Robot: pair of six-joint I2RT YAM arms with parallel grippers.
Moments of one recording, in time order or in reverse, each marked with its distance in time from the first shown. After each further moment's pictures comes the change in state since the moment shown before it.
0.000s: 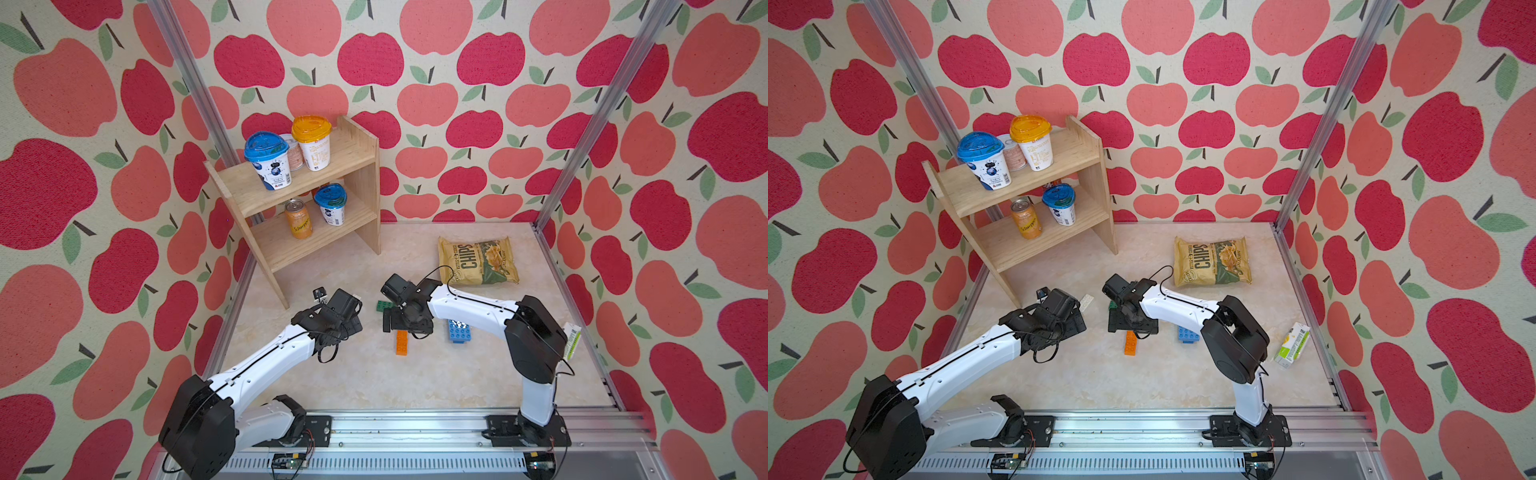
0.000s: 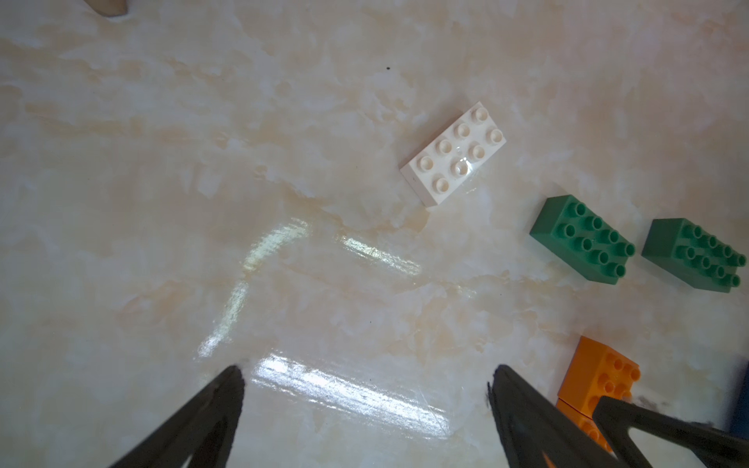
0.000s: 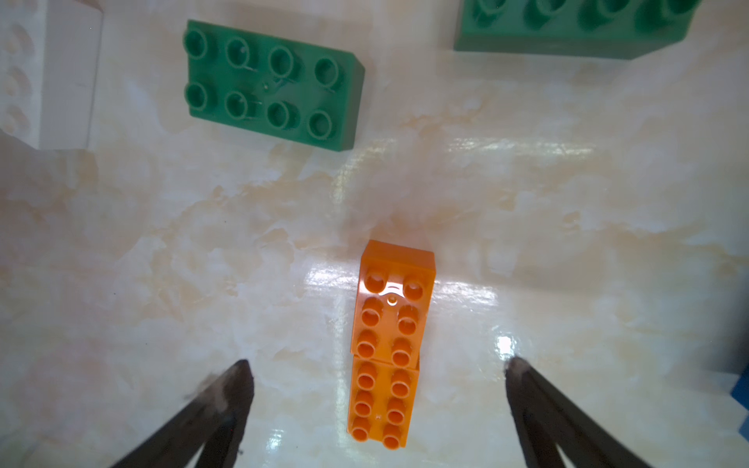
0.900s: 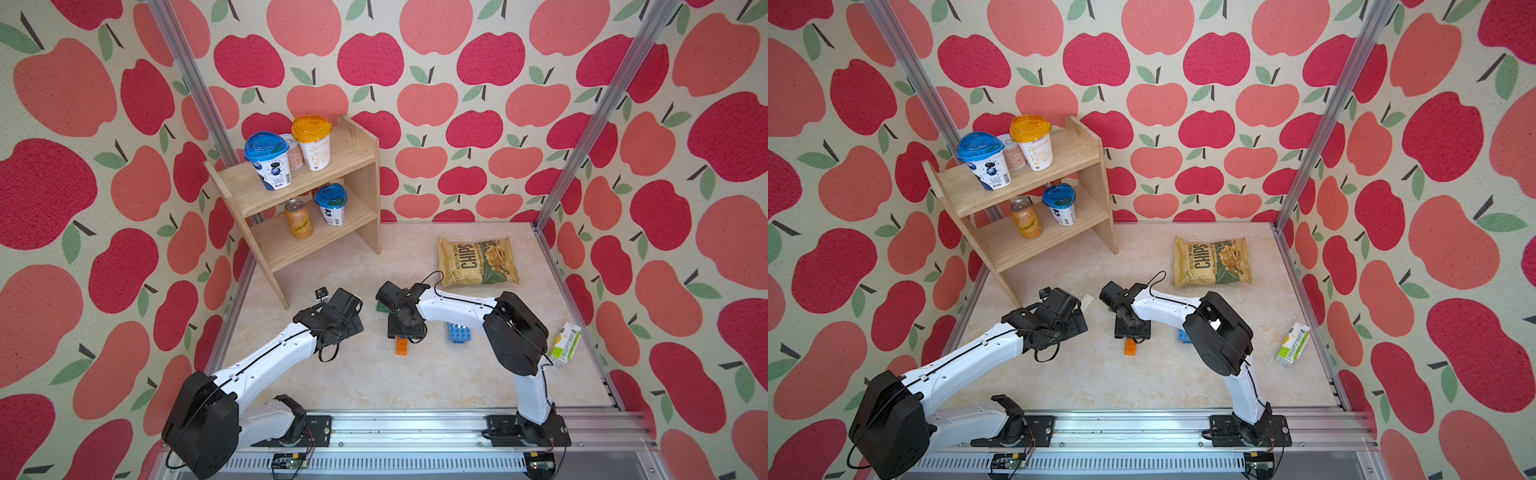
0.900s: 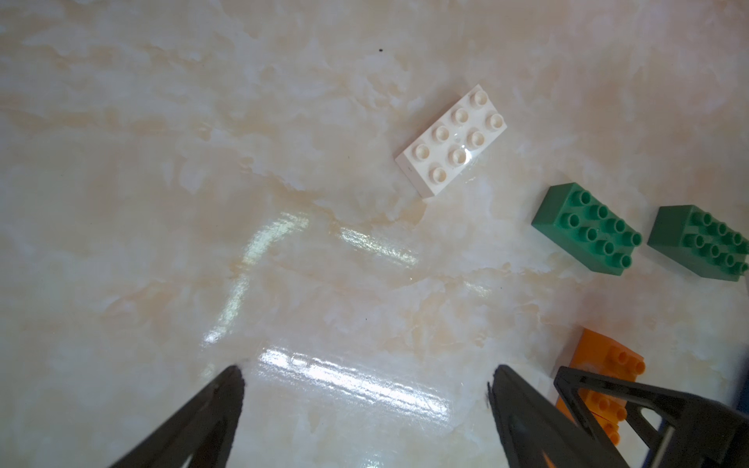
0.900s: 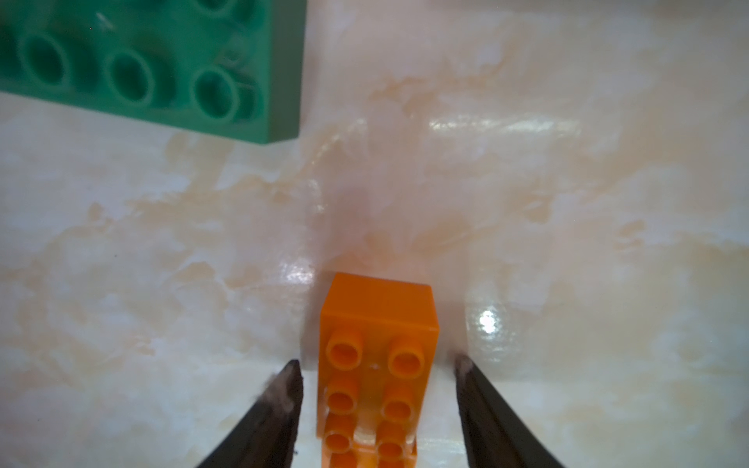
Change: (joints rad) left arm 0.005 0.031 0.000 0.009 0.027 0.019; right arm 0.006 0.093 -0.009 -0.005 0.000 0.035
